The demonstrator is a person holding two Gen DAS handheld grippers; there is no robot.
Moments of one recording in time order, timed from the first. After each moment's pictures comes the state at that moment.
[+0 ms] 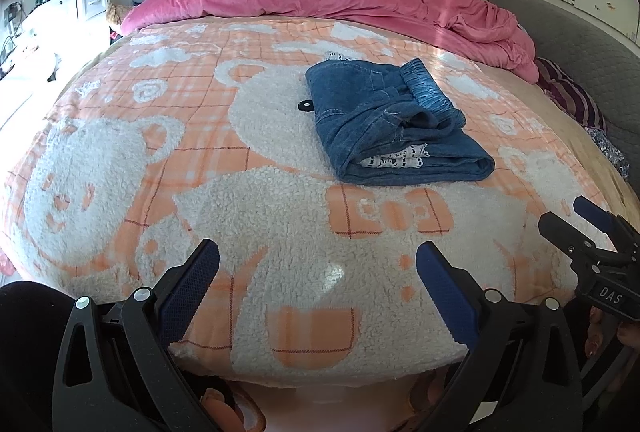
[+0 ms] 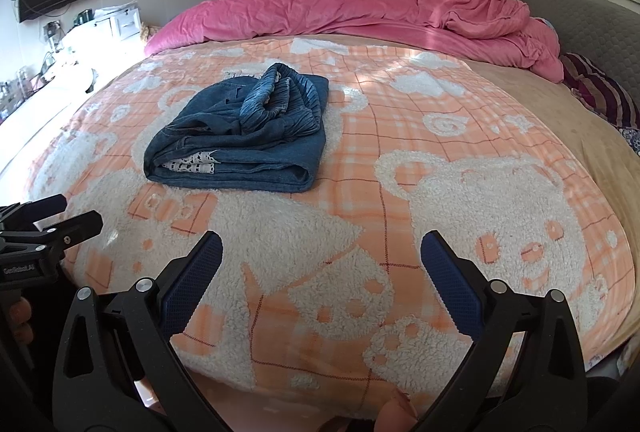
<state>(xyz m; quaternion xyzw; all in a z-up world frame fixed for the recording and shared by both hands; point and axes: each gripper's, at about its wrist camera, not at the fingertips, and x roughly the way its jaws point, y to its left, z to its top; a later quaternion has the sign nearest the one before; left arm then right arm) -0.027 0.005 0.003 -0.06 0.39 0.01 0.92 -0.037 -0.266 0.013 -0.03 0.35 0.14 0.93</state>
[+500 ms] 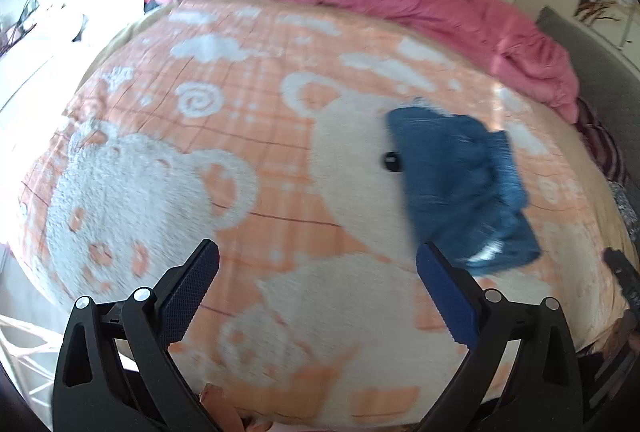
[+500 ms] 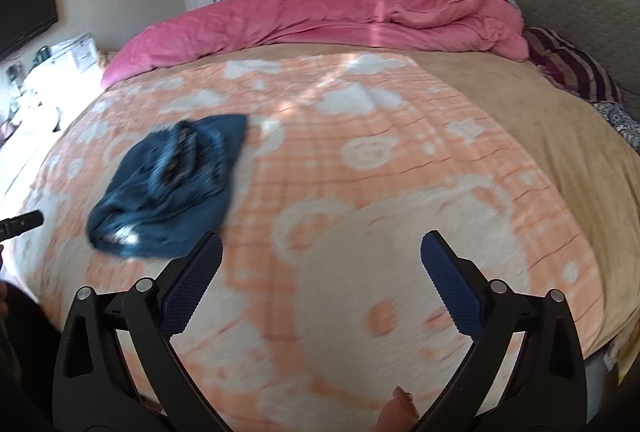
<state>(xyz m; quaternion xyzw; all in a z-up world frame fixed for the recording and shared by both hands) 0.060 0.104 0.034 -0.12 0.46 0.08 0.88 0.040 -0.353 0.055 0.02 0.36 0.07 0.93</state>
